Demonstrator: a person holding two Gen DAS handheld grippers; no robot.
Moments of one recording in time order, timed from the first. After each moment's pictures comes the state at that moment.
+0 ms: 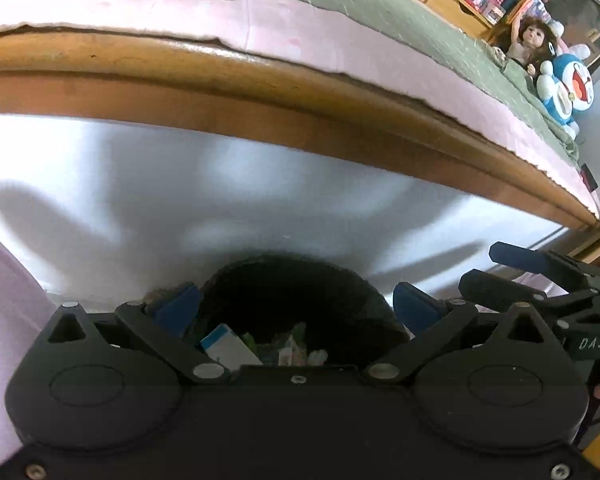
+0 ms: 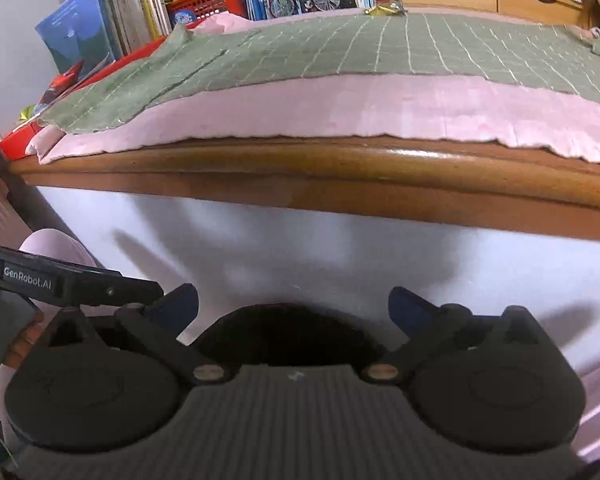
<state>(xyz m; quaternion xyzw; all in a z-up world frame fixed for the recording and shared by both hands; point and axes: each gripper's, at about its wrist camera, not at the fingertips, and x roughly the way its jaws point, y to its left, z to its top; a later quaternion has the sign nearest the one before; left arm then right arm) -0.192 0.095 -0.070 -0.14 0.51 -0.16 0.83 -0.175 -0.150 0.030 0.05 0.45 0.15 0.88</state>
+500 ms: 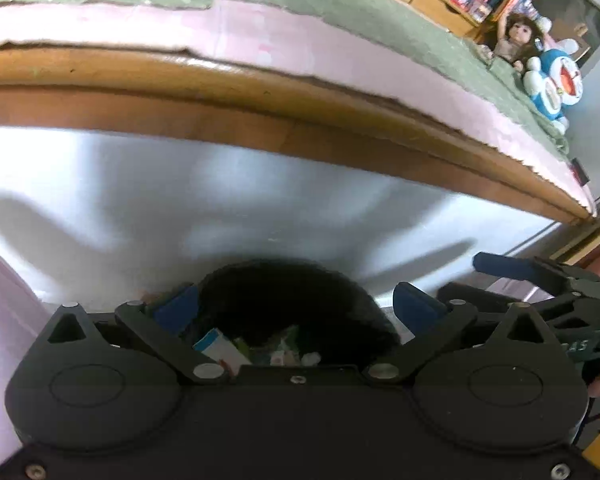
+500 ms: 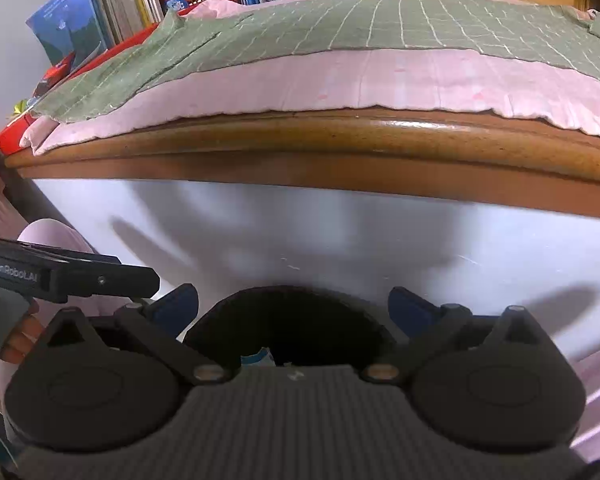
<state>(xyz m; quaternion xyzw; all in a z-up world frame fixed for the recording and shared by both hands) -0.195 0.090 -0.062 -0.14 0.50 -0.18 0.84 -0.175 -0.151 0.023 0.06 0.47 0.15 0.87</state>
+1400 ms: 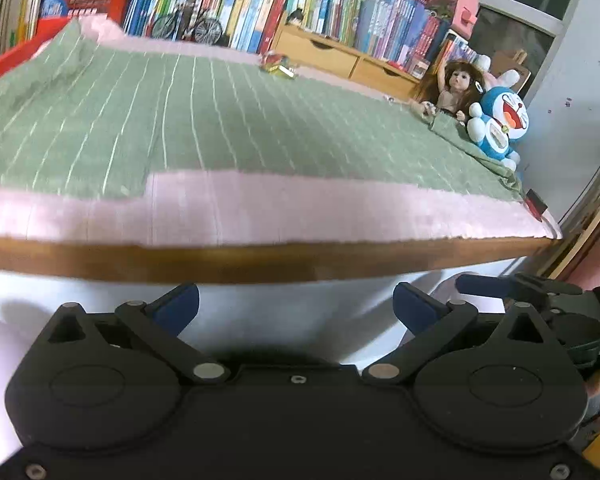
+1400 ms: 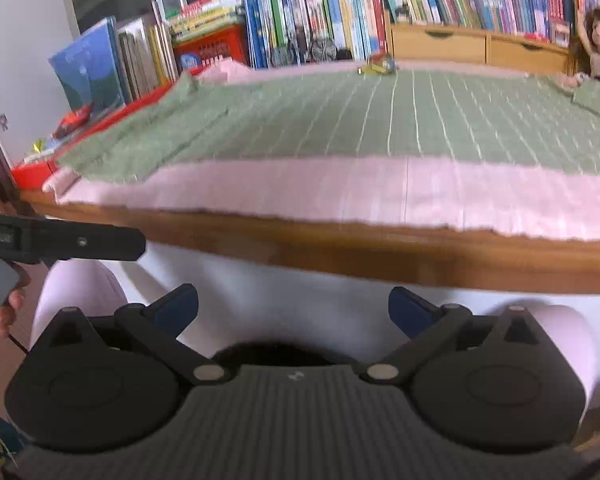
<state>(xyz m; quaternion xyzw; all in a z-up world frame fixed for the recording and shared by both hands) -0.202 0.084 0.038 -0.10 0.38 -0.22 0.89 -0.183 -0.171 0.085 0.05 0.39 0.15 0.91</state>
